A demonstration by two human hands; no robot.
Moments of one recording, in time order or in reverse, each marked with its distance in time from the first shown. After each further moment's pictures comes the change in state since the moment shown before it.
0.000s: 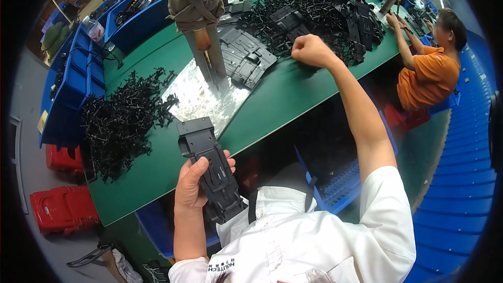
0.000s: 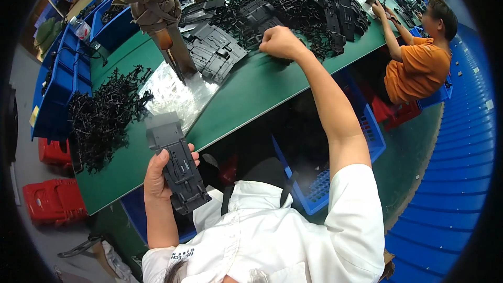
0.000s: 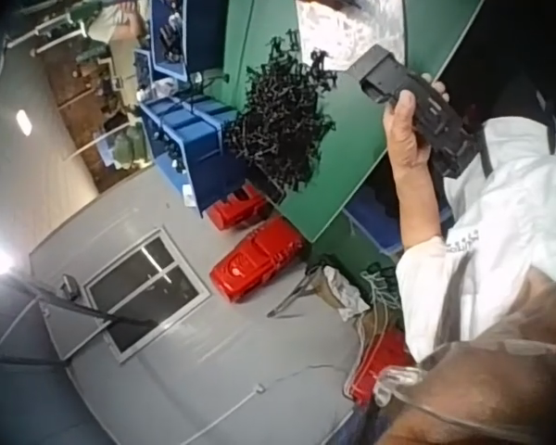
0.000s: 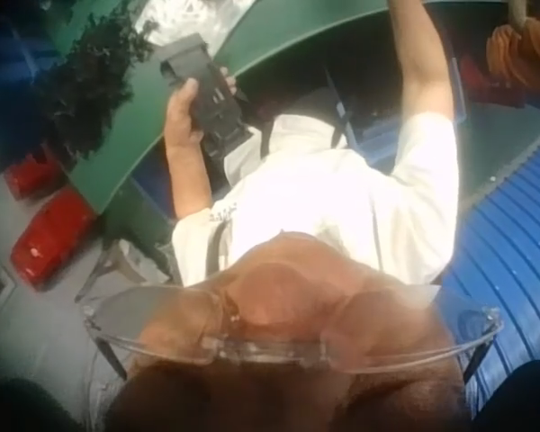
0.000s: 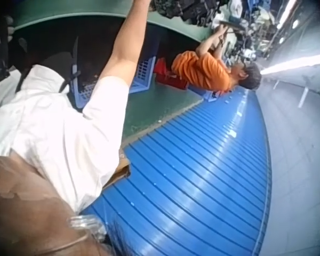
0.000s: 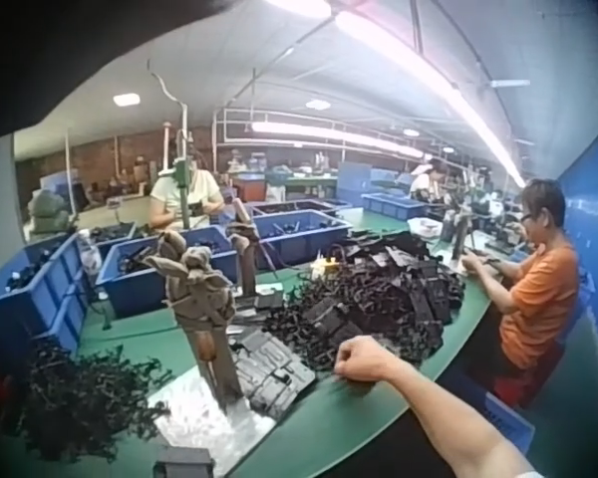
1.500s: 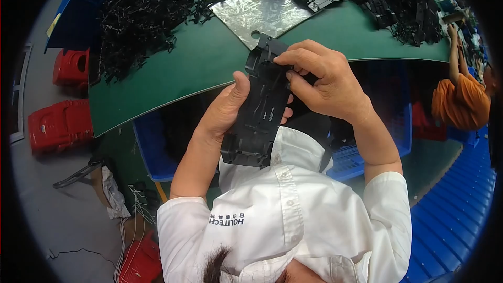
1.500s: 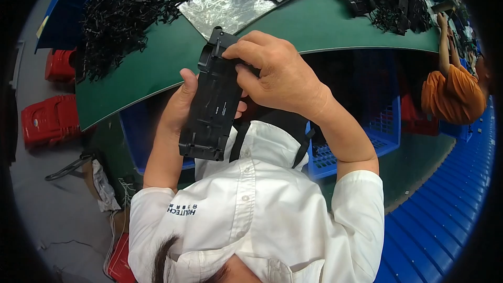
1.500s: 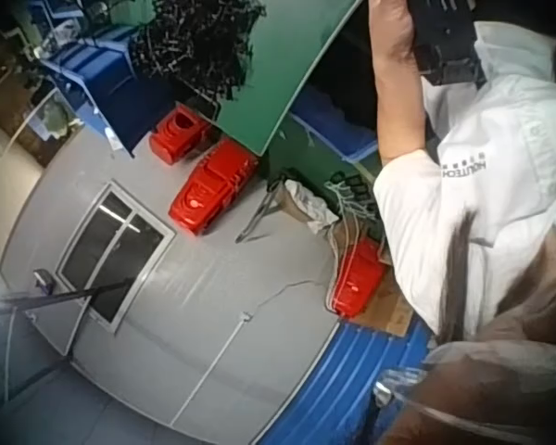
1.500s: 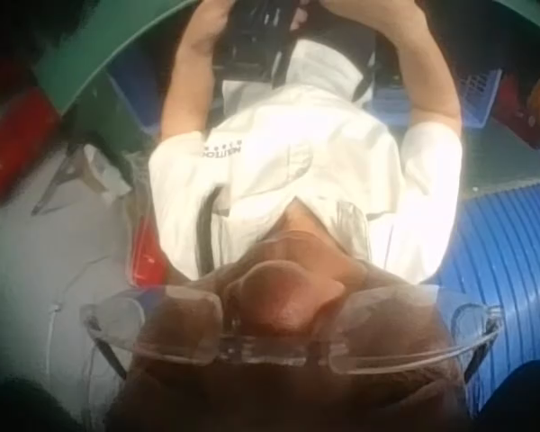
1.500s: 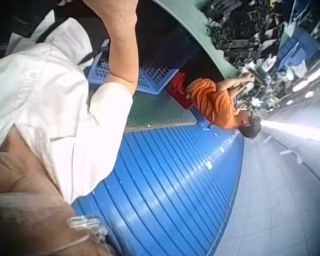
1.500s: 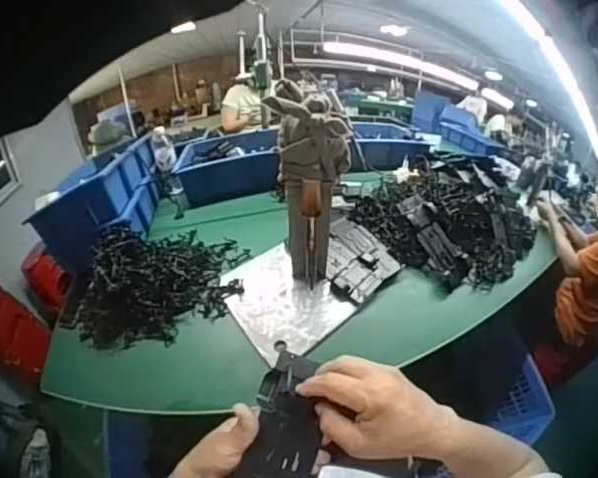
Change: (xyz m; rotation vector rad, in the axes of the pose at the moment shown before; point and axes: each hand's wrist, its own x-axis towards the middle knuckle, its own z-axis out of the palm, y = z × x) left_hand -0.022 -0.034 -0.008 -0.037 -0.136 -0.103; right_hand -0.168 -0.152 0.082 0.357 -0.132 -0.654
